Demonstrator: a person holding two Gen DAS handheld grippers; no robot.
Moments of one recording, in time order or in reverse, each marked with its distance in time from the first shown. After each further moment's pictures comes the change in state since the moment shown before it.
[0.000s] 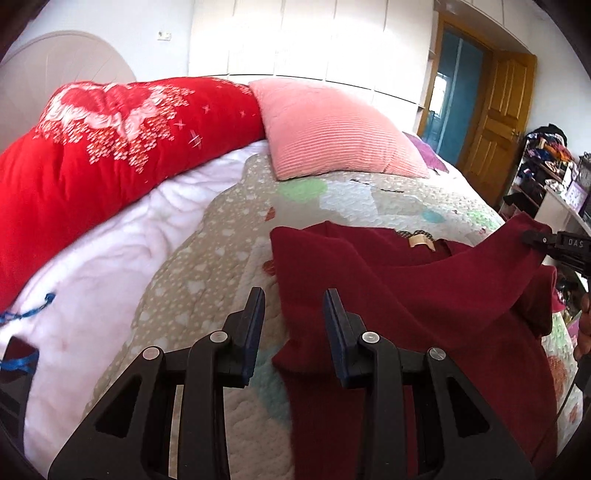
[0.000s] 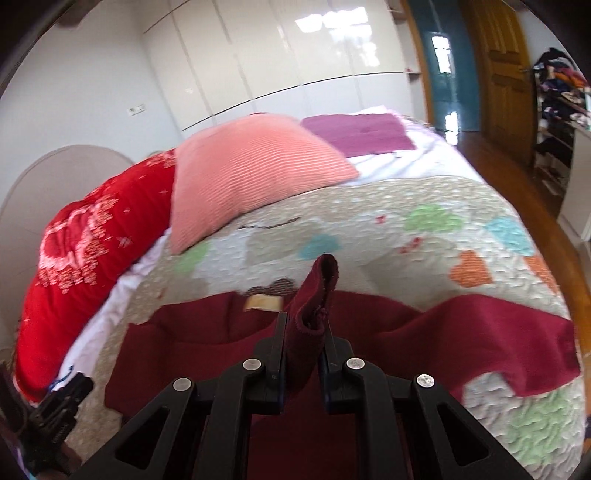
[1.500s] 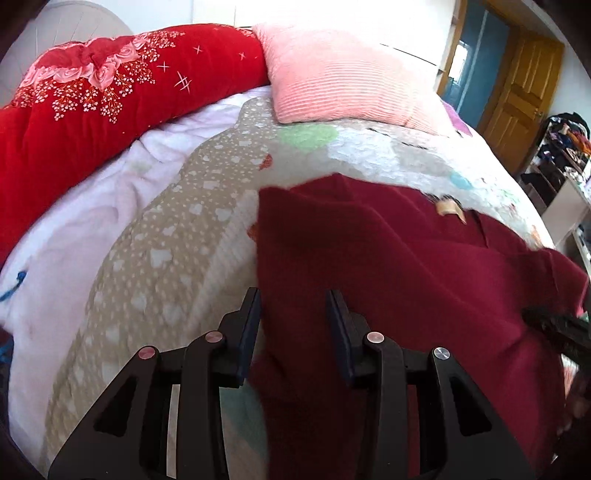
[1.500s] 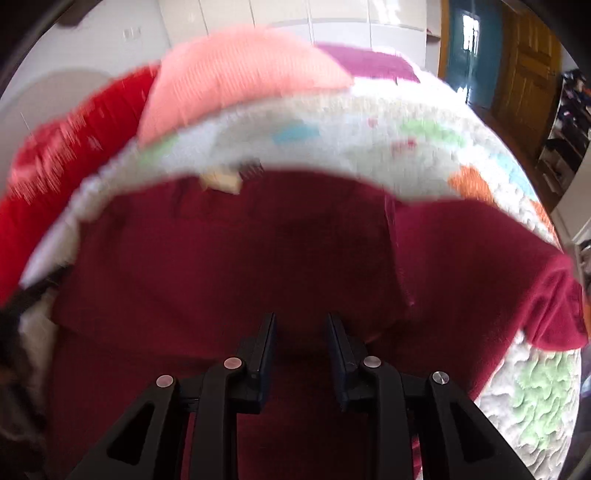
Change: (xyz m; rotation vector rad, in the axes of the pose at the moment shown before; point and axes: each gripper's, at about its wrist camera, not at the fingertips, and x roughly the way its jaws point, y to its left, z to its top) left arm 0.056 -0.010 -0.004 -0.030 0.200 0.045; right arm 0.054 -0.016 -0.069 -0.142 0.297 -0.084
